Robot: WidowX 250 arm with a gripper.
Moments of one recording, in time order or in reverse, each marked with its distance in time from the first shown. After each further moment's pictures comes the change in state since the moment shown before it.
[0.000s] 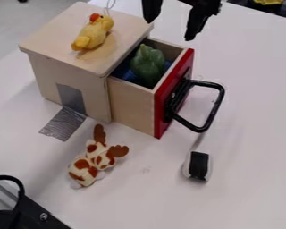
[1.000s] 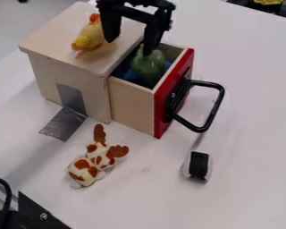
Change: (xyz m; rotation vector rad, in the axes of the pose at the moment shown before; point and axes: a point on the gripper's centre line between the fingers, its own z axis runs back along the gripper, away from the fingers) arm -0.020 0.049 -0.042 -0.059 0.090 0.095
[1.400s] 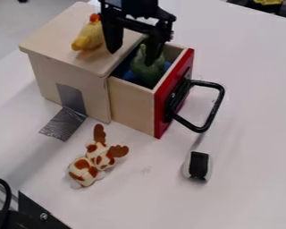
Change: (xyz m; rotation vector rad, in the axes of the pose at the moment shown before) arm 0.000 -0.003 -0.014 -0.016 0.011 0.000
